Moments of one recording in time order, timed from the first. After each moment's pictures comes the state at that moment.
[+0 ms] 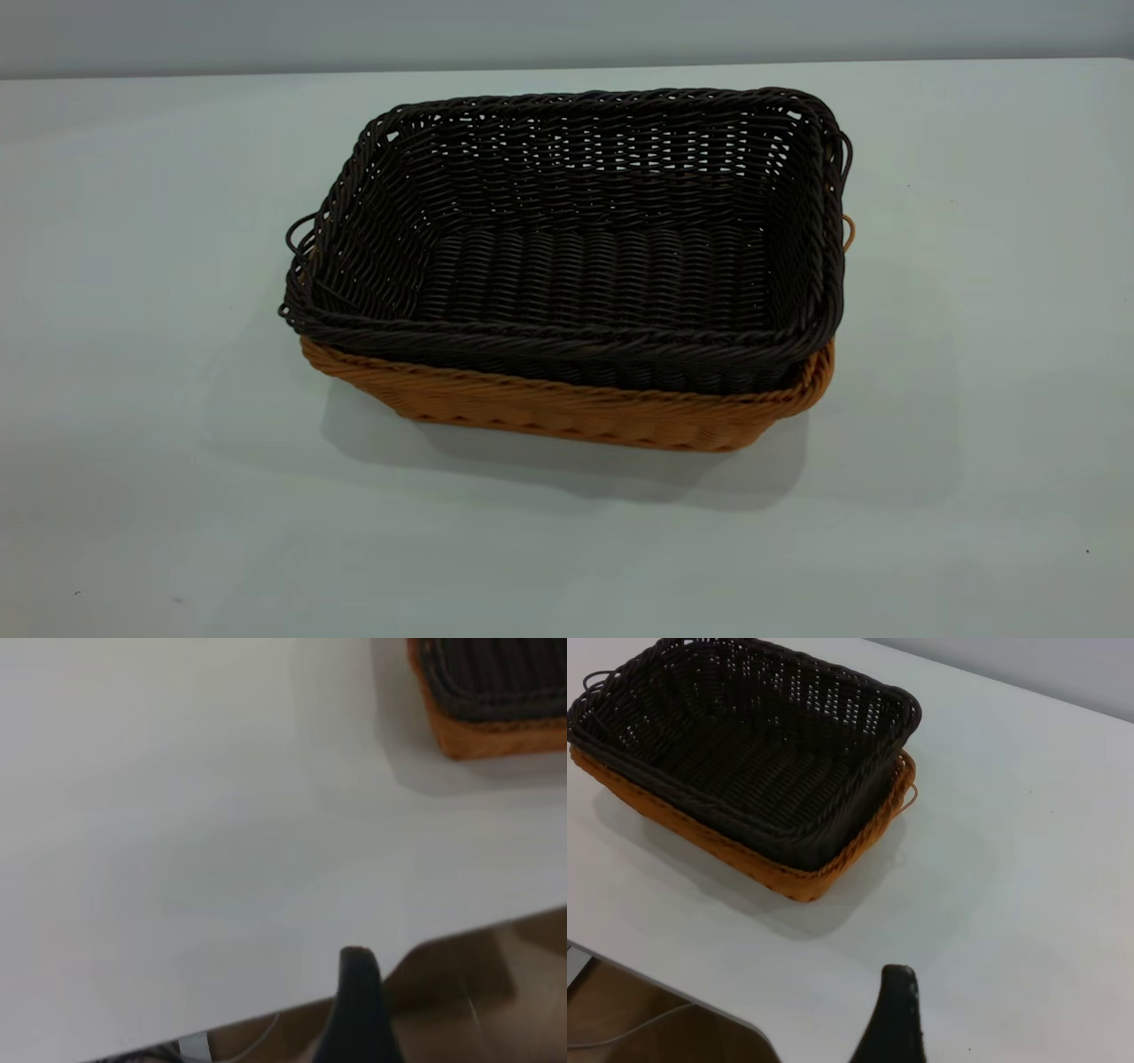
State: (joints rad) left arm -0.15 0.09 -0.49 -0.04 1.11 0.06; right arm 0.11 -0.02 -0.48 0.27 1.15 -0.37
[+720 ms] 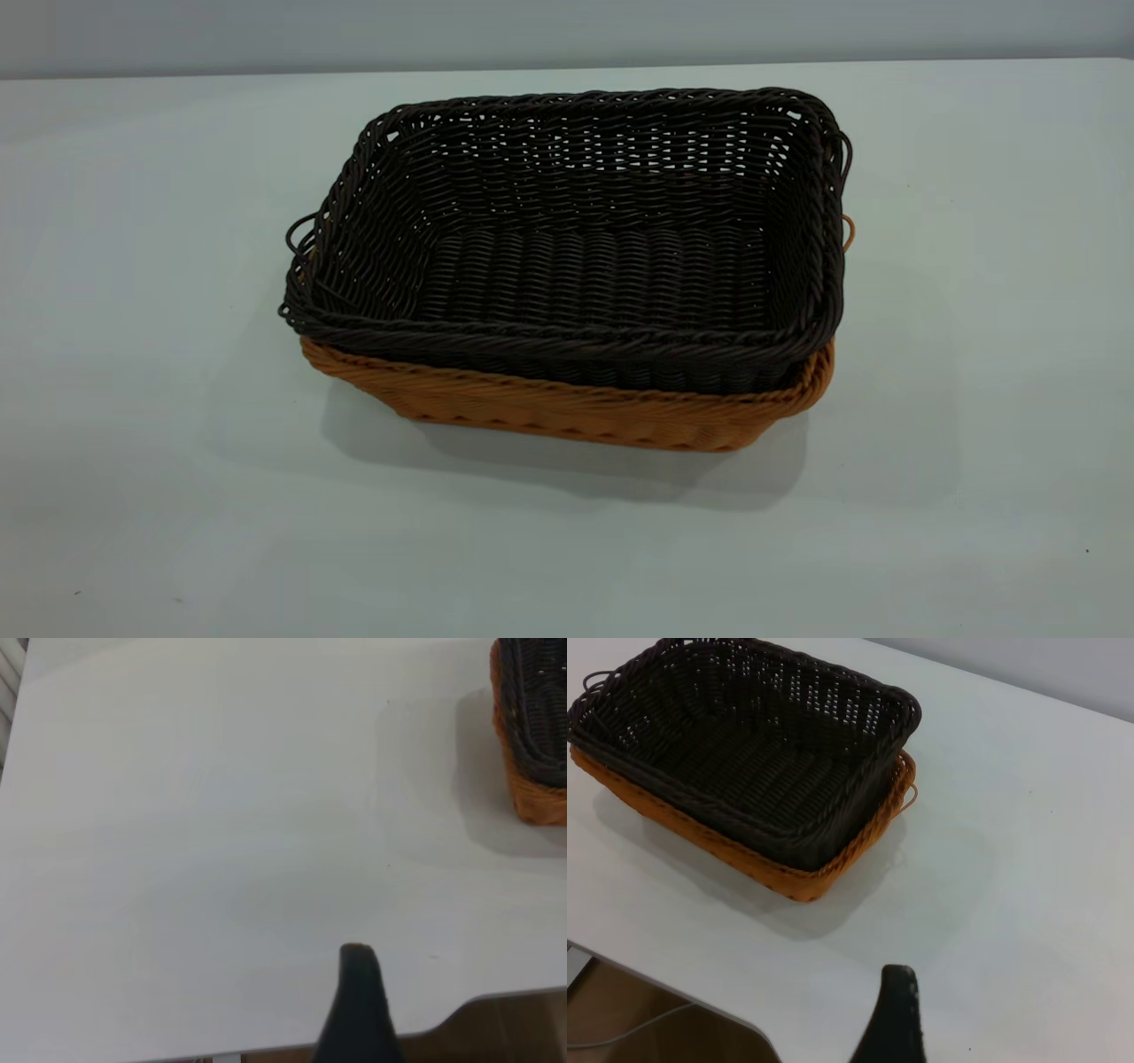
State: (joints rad) left arm -0.03 -0.02 -0.49 -0.01 1.11 0.06; right arm 0.11 -0.02 -0.48 0.27 1.15 -0.37
